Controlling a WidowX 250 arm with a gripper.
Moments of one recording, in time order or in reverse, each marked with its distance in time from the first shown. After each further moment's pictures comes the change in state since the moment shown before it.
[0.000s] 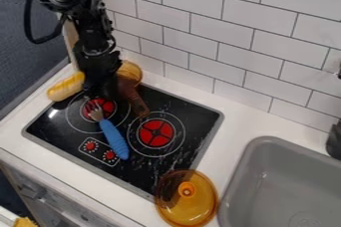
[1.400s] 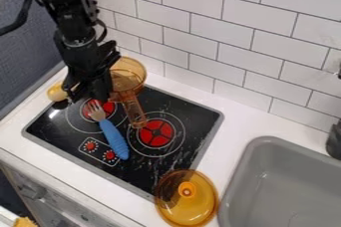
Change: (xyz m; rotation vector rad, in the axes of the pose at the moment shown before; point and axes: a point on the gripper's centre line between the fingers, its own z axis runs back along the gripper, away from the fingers) arm -0.029 0.052 0.068 -0.105 0.019 -0.106
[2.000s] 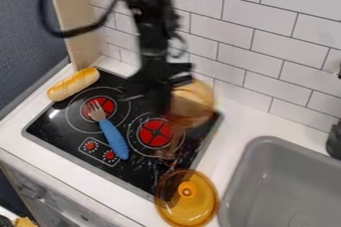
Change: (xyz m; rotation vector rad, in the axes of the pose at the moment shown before) arm -0.074 -0.022 0.001 0.055 0.052 -0.571
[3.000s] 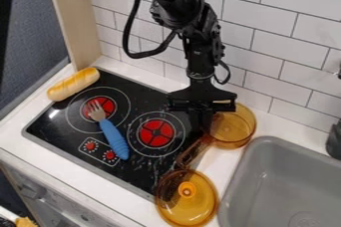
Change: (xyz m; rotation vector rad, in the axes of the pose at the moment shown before) arm -0.022 -0.071 -0.075 0.033 0.074 -0.570
